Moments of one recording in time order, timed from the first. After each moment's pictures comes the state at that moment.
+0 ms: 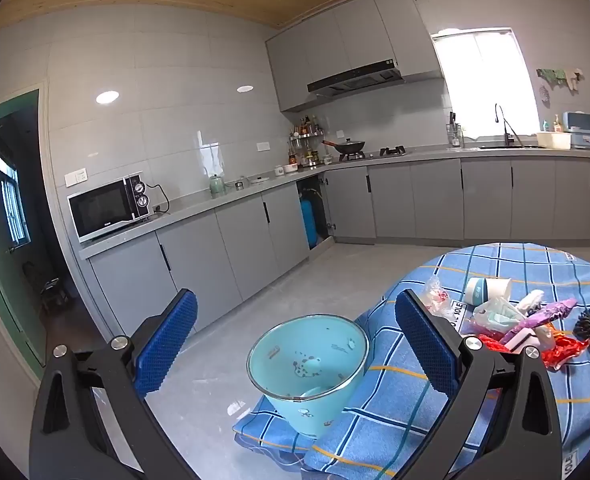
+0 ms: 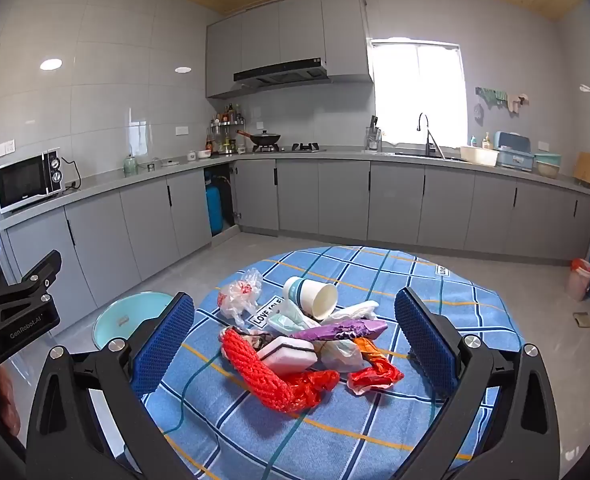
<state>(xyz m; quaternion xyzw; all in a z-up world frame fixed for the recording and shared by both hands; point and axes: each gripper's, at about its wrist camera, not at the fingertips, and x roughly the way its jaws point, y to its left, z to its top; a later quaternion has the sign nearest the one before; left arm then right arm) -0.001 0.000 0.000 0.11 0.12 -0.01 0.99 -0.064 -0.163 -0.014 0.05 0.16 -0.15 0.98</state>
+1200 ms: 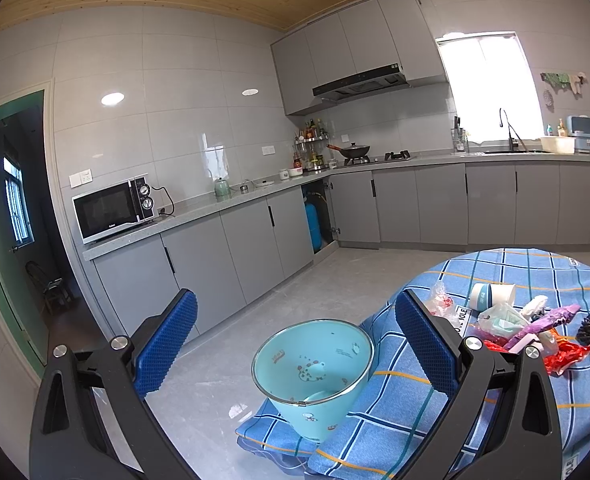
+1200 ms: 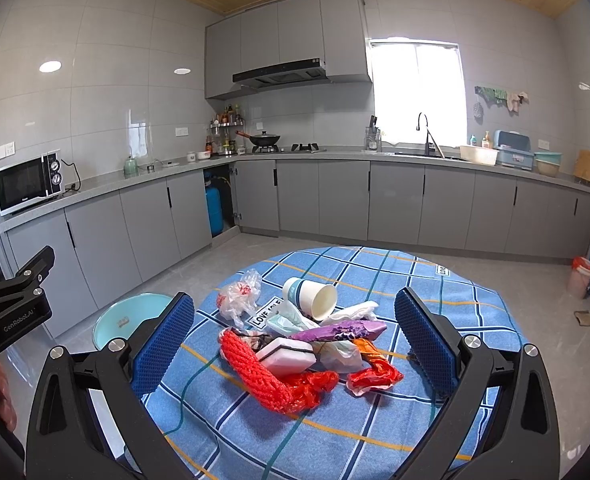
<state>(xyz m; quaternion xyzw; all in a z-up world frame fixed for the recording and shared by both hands) 0.000 0.003 0.001 0.10 0.11 -0.01 0.99 -0.060 -0.160 -0.016 0.05 0.16 -0.15 0.98</state>
